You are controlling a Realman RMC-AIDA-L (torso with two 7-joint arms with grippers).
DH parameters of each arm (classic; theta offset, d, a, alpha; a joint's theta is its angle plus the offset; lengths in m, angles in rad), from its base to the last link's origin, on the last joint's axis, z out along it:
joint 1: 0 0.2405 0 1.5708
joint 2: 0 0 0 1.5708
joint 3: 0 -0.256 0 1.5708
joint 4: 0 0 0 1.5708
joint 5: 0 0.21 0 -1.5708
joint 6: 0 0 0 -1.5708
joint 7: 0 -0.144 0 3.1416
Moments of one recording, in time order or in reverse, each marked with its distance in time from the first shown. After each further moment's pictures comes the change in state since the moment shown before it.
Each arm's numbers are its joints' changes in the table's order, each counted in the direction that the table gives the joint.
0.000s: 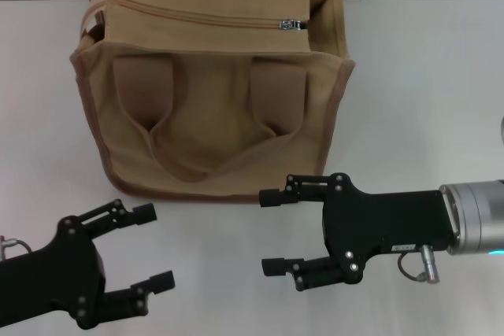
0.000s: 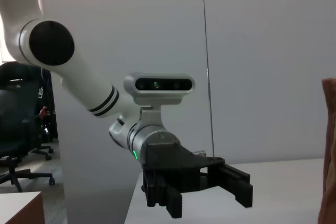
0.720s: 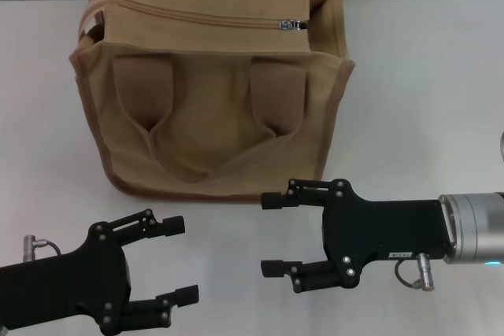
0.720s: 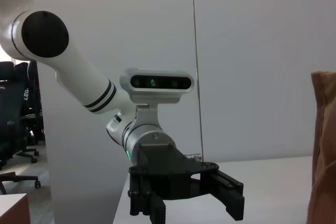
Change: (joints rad) left arm -0.048 0.023 0.001 0.005 0.081 -0.017 0.017; right arm -0.003 -0.002 -0.011 0.070 0.011 0.024 0.076
